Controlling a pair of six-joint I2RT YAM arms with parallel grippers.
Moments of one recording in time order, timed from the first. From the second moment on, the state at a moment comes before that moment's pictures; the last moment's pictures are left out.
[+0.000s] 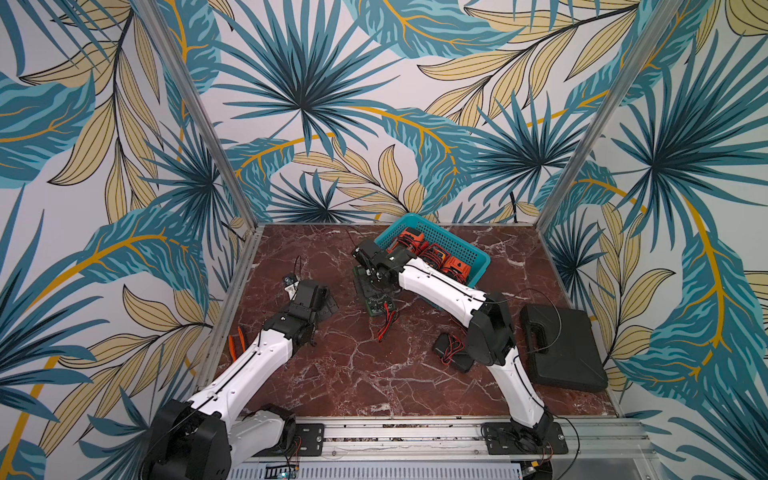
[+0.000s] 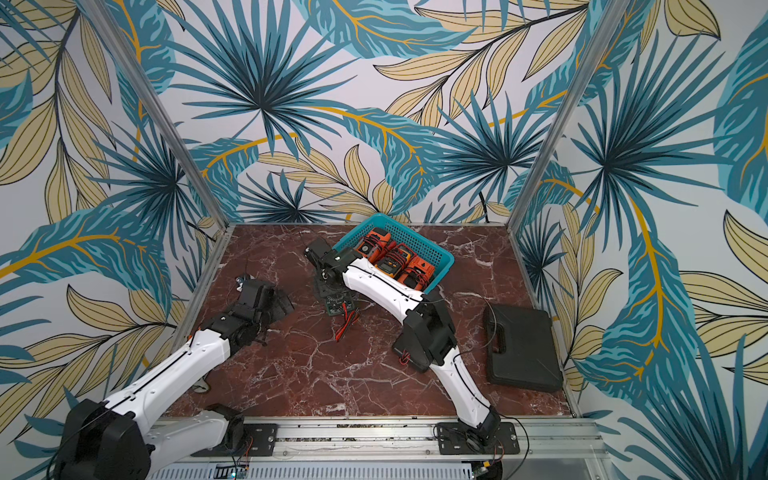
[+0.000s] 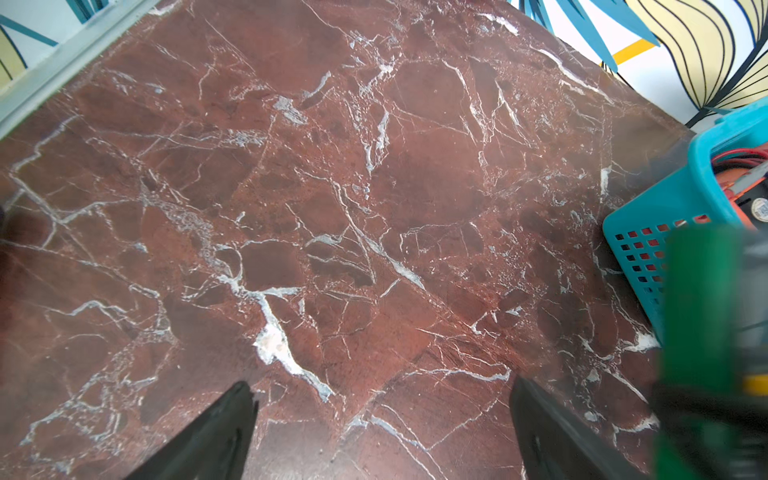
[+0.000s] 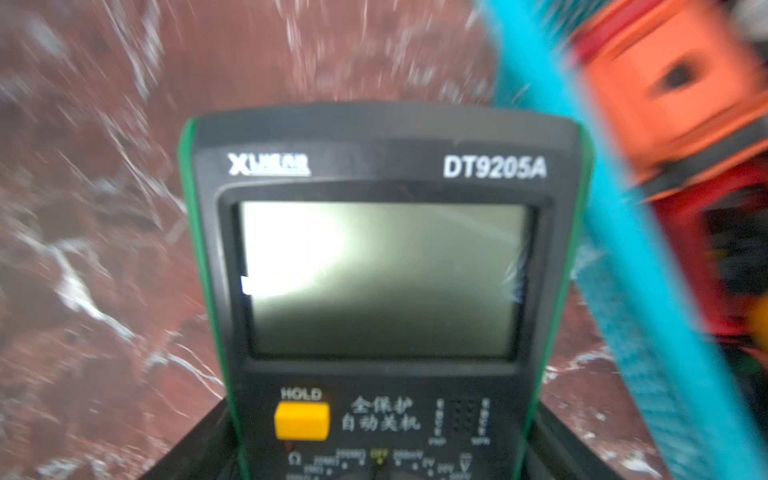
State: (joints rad) left arm -0.32 1.13 0.72 -0.45 -0.34 -0.79; right arm 0.81 2.27 2.21 -1.01 0.21 0.45
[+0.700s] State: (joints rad) left arm -0.32 1.03 0.68 -0.34 -0.17 -0.72; right arm 0.57 2.19 2.43 -0.89 0.61 0.67
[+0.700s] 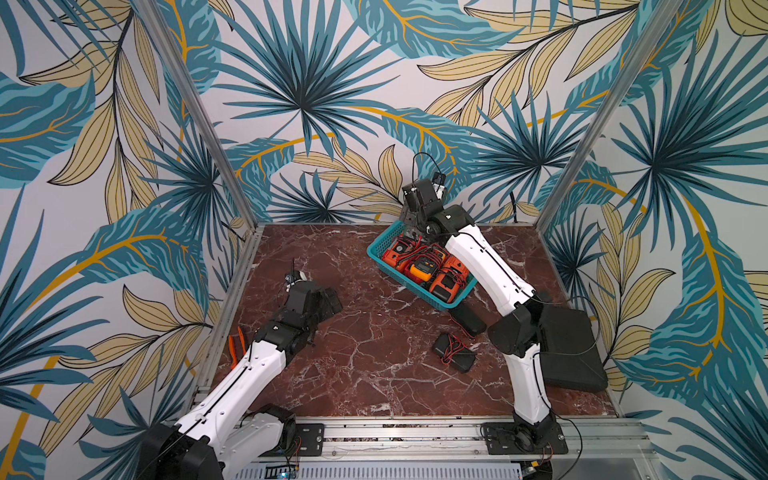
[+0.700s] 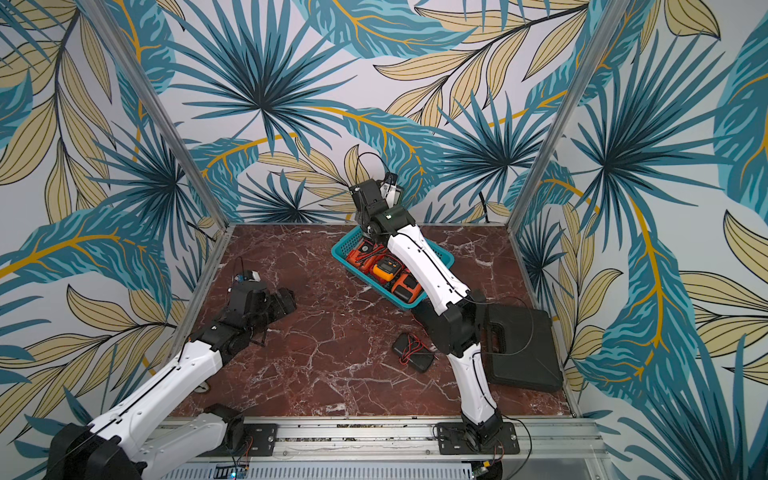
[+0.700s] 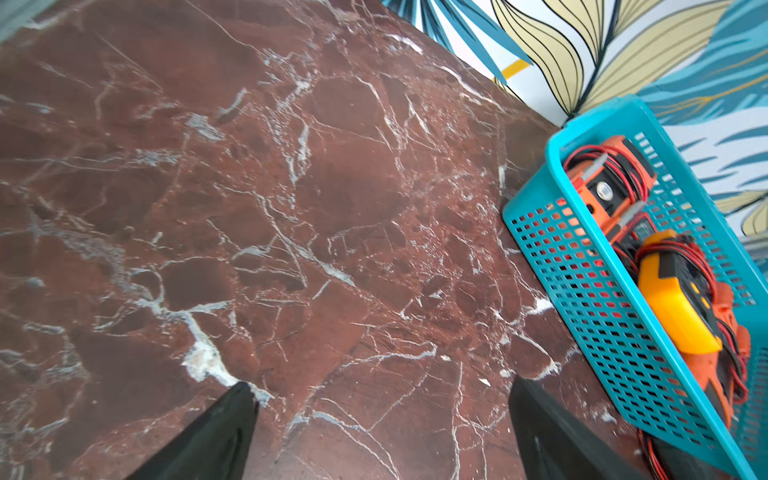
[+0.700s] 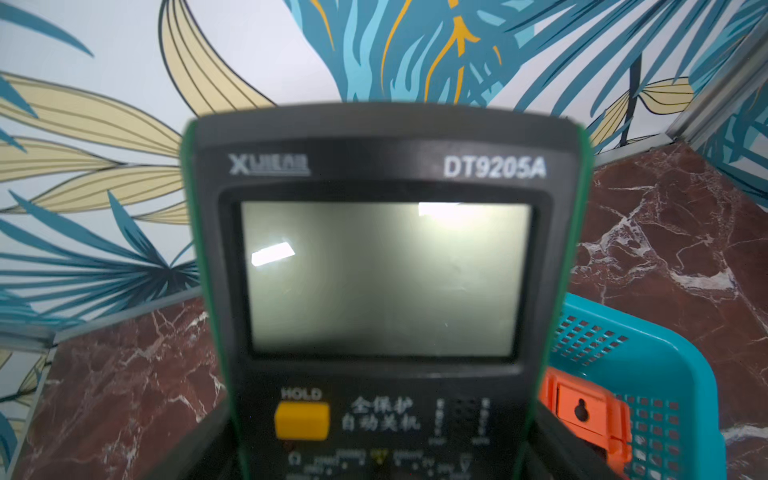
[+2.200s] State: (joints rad) left arm -0.32 1.14 0.64 -0.14 0.12 -0.68; right arm 0.57 2.49 2.47 -0.90 0.64 1.05
